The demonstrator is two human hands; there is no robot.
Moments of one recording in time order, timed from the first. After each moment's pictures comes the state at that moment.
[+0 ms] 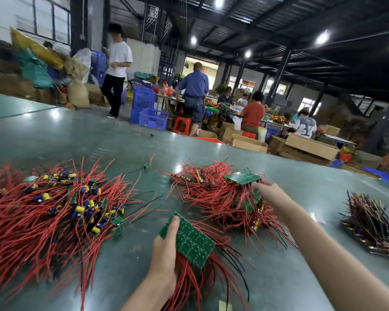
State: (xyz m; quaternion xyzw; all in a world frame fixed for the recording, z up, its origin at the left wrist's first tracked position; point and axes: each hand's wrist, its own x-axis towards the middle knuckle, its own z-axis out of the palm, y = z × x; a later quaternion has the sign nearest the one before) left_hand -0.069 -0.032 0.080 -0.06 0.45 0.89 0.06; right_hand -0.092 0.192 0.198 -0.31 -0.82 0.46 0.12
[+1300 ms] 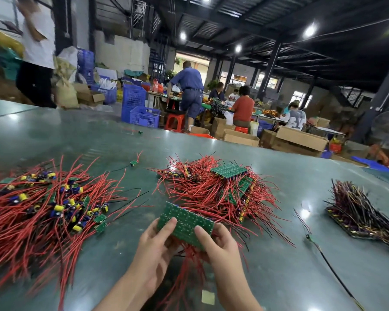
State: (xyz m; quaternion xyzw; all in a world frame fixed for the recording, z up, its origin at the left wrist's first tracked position) left_hand -0.050 -0.036 0.089 0.06 0.37 0.91 0.17; right_hand 0.005 0.079 0.104 -0.11 -0.69 0.69 0.21
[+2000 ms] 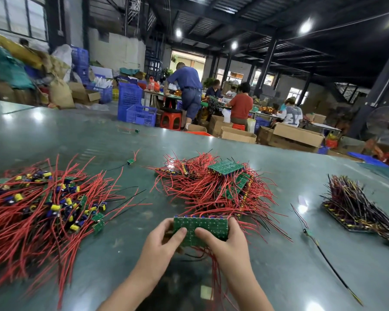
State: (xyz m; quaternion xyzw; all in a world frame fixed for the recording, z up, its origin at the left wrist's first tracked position) left_hand -0.049 -0.036 0.076 0.20 0.61 0.77 0.07; right_hand 0.007 0.098 0.106 -0.10 -0.74 0.60 0.29
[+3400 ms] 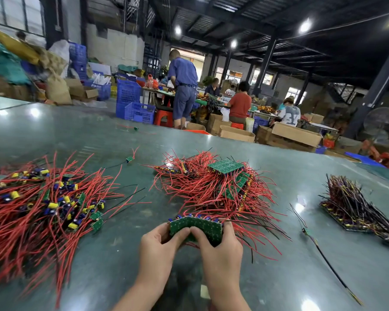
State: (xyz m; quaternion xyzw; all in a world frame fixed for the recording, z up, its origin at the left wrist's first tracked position) left_hand -0.042 -0.021 0.077 0.10 0.53 0.84 0.02; right_hand -0.001 0.074 0.091 -0.18 -0.79 0.46 0.38
